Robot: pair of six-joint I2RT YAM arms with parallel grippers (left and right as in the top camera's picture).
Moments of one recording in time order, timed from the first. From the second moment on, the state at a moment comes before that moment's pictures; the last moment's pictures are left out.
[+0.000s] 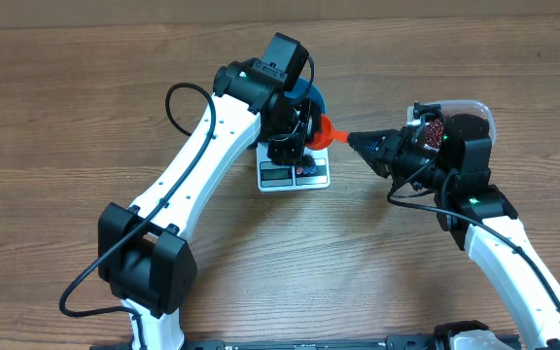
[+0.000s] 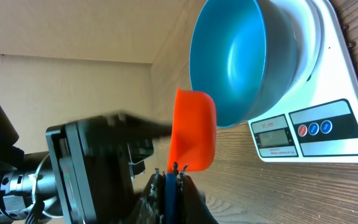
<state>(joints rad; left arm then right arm) -0.50 1.96 1.84 -1.14 0.42 -1.93 0.13 1.29 0.75 0.05 -0.76 1.09</state>
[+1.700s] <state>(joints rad) -0.47 1.94 1.84 -1.17 0.38 -0.25 0.05 0.87 0.97 -0.84 -0.10 0.57</state>
